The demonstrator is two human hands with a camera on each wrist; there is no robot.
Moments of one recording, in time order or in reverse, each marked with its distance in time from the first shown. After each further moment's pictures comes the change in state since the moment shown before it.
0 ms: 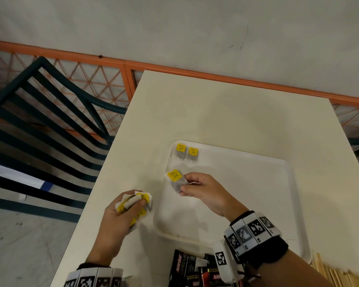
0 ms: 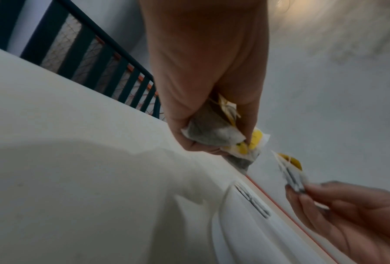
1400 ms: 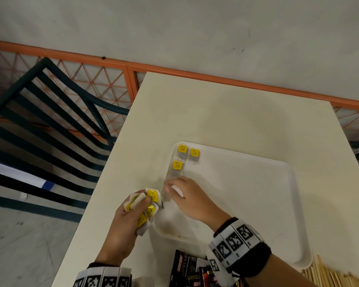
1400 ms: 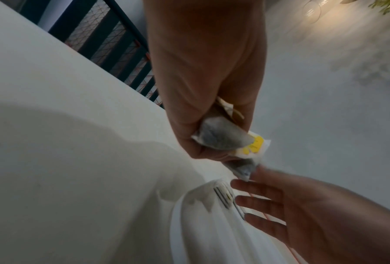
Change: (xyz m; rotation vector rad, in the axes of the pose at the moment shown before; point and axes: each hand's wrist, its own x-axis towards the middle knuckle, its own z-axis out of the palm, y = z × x) left_hand 0.002 -0.009 0.012 -0.328 -0.092 -0.047; right_hand 0.006 0.008 0.035 -0.803 0.048 -0.202
